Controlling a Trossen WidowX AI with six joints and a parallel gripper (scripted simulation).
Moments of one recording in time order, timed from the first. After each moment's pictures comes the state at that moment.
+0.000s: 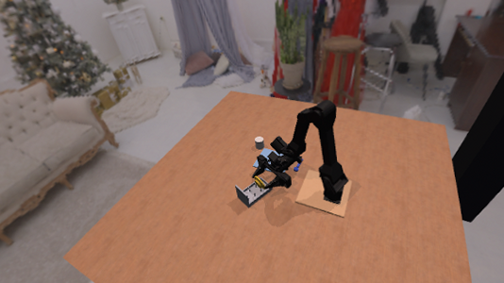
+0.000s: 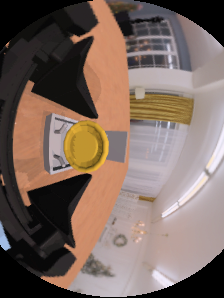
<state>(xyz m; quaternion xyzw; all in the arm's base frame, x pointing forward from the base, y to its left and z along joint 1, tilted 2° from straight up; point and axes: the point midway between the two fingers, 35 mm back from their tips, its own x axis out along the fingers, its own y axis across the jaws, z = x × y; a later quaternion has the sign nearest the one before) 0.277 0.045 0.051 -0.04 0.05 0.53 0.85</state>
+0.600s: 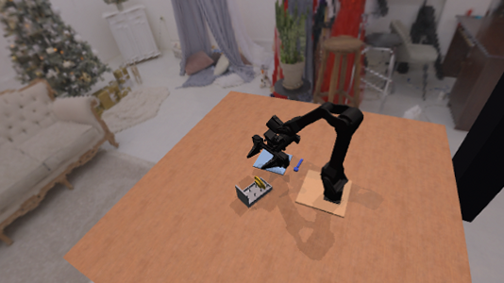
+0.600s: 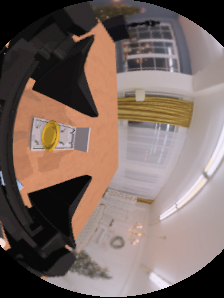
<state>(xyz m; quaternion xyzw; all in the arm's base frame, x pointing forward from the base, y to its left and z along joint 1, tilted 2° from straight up) 0.287 0.045 0.159 -0.04 0.04 0.54 0.84</state>
